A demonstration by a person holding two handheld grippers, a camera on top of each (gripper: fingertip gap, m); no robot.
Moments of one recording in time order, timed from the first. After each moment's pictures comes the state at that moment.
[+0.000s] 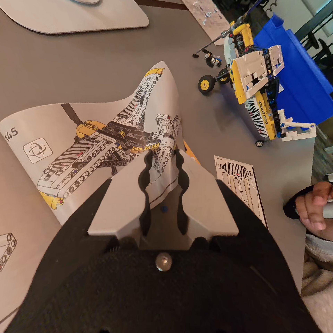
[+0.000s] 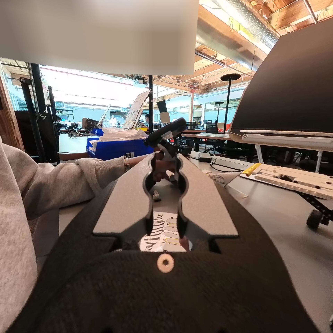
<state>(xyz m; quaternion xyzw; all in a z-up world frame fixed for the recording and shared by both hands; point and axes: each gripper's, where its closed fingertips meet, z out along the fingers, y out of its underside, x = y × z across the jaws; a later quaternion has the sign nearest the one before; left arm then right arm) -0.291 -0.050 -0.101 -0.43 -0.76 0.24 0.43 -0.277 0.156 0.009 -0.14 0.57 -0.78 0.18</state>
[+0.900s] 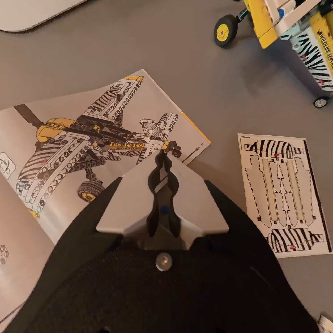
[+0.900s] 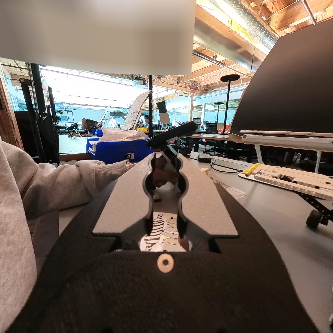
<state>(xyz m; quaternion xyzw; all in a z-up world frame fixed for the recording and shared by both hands) -0.297 -0.038 -0.132 -0.52 -0.76 0.27 0.29 -0.277 0.157 0.010 -0.14 0.57 -0.79 0.18</state>
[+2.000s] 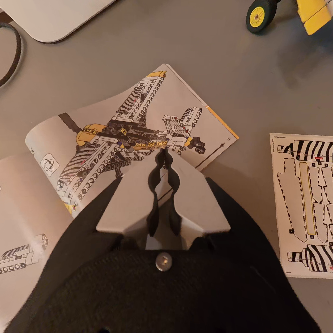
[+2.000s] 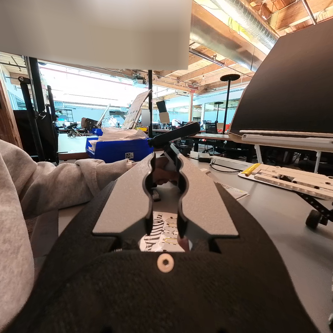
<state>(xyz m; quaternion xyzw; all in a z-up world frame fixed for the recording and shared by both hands) -0.292 -0.061 -0.137 -0.53 -0.76 0.30 0.22 -0.279 0.155 0.009 -0.14 0.57 -0.79 0.18</state>
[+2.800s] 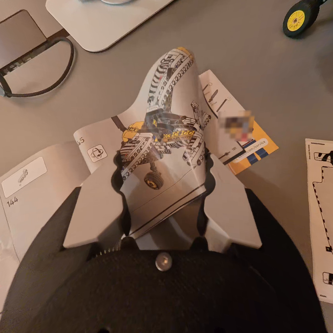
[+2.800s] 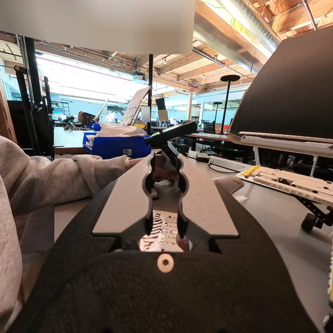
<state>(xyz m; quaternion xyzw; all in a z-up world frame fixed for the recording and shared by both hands) -0.279 -0.086 -0.131 -0.50 -0.77 0.36 0.17 -0.280 0.151 0.006 -0.16 0.58 -0.79 0.16</state>
